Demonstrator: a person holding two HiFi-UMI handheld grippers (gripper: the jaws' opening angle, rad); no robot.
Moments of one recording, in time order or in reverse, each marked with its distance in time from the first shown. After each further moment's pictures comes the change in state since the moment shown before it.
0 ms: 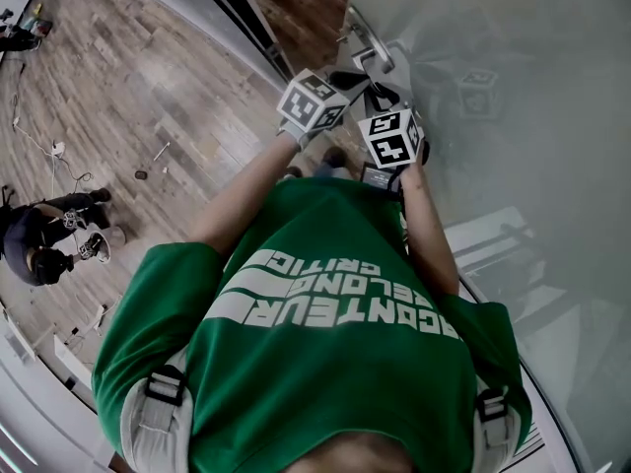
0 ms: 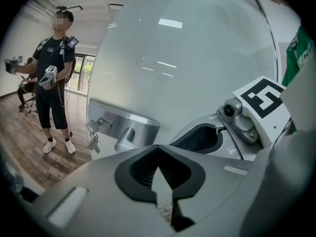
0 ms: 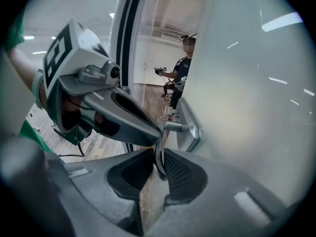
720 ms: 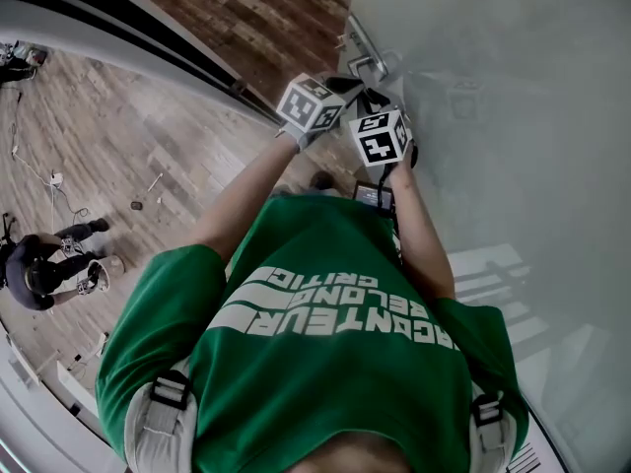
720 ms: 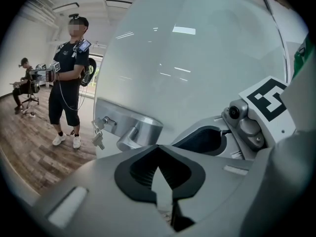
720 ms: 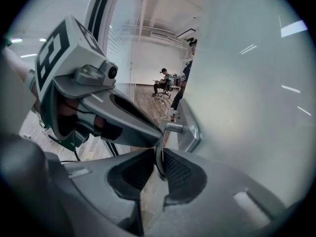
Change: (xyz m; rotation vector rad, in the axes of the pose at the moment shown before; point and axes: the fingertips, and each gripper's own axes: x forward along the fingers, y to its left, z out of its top) left arm 0.070 0.002 0.046 0.015 0.008 -0.012; right arm 0.005 -0.081 -0.009 0.073 0.000 -0.083
